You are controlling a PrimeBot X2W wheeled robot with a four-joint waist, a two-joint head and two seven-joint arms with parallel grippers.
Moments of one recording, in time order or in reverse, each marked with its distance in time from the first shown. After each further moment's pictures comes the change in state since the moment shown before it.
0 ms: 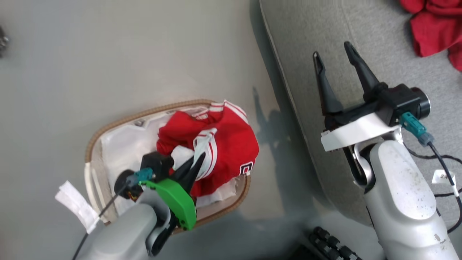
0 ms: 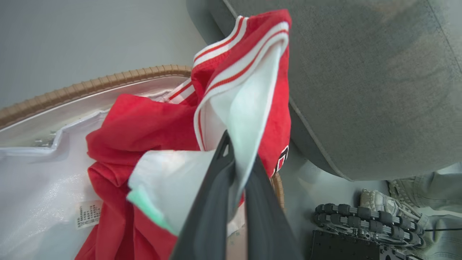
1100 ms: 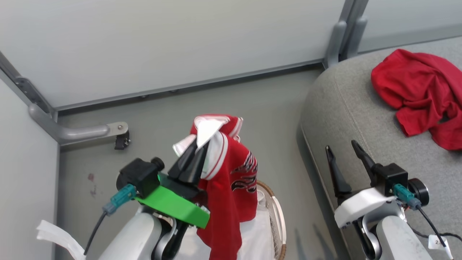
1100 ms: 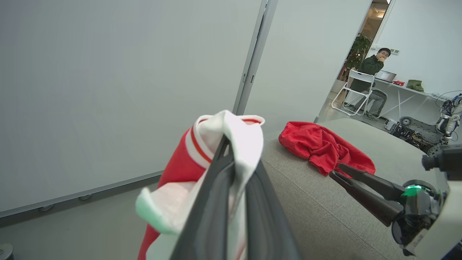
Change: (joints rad) left arm 0.281 -0.092 0.416 -0.461 0.268 0.000 0.000; right arm 0.311 0.000 -0.067 0.118 -0.022 0.000 0.000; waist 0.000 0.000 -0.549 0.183
